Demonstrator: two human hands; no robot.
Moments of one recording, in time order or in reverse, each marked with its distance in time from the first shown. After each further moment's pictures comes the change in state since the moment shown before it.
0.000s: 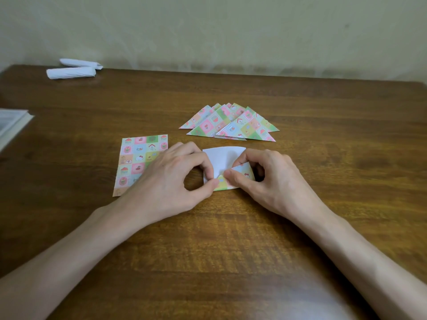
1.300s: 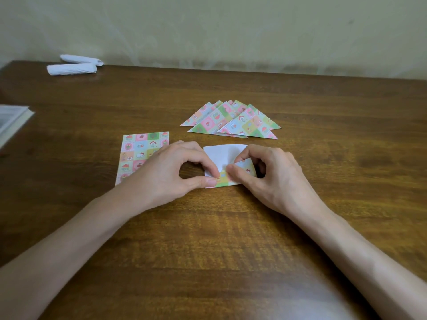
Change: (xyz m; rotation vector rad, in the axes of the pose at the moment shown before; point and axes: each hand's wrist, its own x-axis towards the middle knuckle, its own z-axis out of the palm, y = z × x) left_hand 0.010 -0.012 -0.009 -0.162 -0.161 -0.097; right_hand 0.002 0.000 0.004 -0.004 0.041 0.079
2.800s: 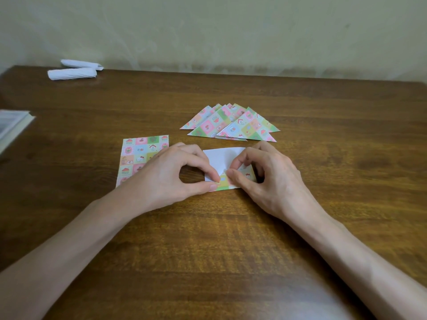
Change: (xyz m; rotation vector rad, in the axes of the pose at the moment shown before) left_hand 0.000 0.002 -0.002 -0.004 -0.013 0.008; right_hand -0.004 0.002 0.003 -0.013 0.014 -0.064
